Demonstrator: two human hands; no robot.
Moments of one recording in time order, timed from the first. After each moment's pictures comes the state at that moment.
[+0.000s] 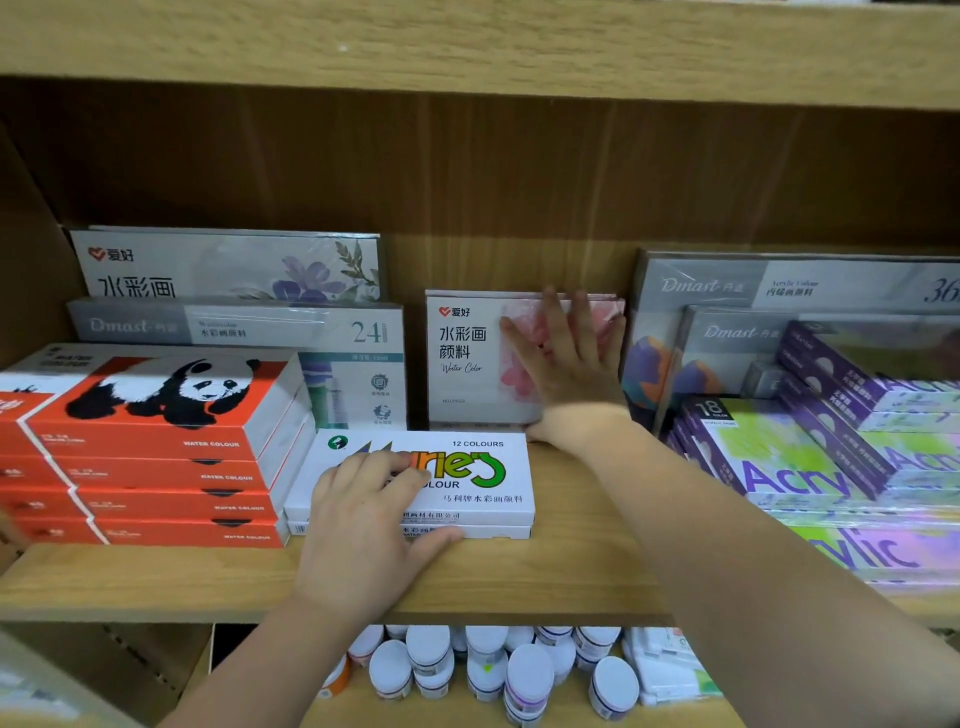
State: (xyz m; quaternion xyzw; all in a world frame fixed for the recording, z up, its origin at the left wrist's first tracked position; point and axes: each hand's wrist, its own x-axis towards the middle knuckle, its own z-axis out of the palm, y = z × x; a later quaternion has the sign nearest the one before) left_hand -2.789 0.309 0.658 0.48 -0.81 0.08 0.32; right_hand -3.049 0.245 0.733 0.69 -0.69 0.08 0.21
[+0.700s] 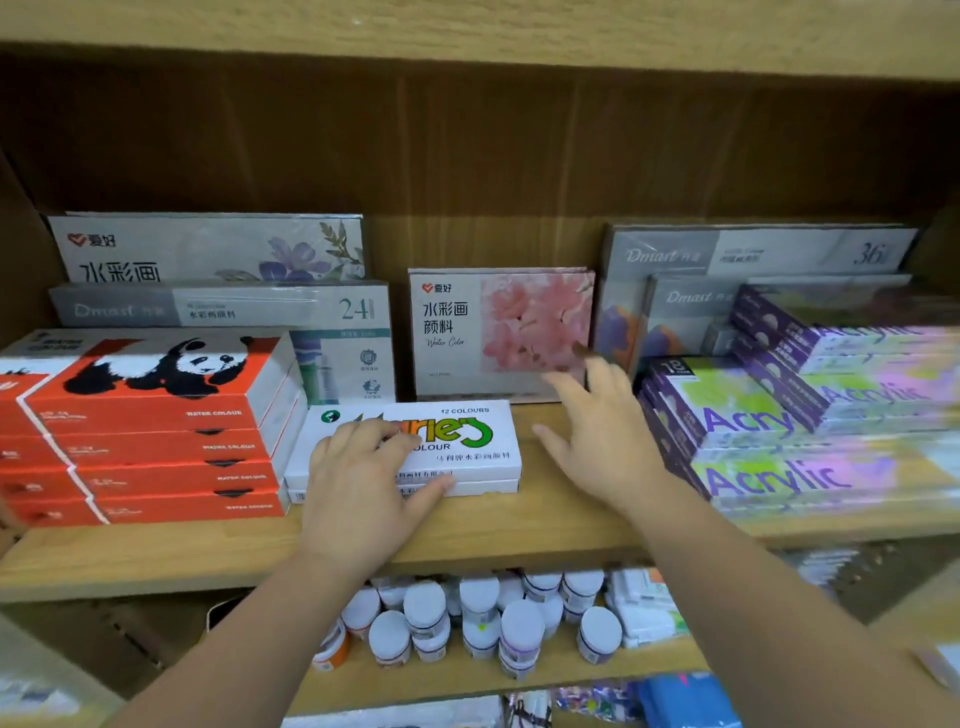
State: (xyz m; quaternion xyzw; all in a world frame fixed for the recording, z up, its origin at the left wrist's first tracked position) left_hand -2.789 0.312 0.662 0.48 -0.81 0.06 0.33; right_hand -3.049 0.355 0.717 0.66 -0.72 0.19 0.08
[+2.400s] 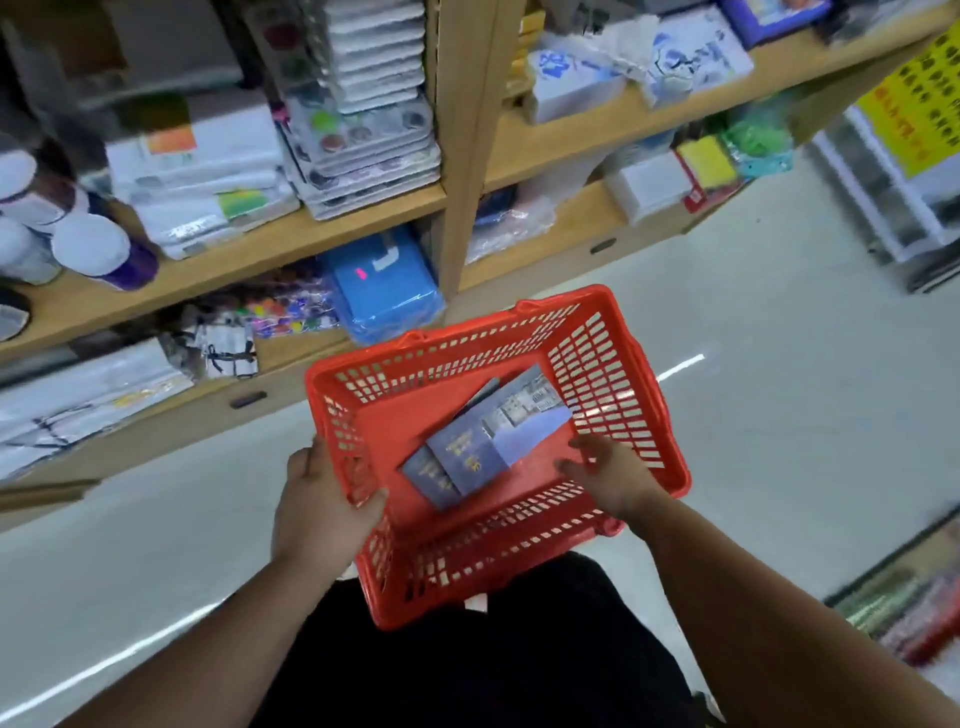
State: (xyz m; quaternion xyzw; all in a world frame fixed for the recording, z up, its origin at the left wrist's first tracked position) left_hand -3.086 0.703 0.353 0.58 -0.72 -0.38 -0.06; right_hand -3.370 0.874 0.369 0.16 -0.86 0.11 -0.48
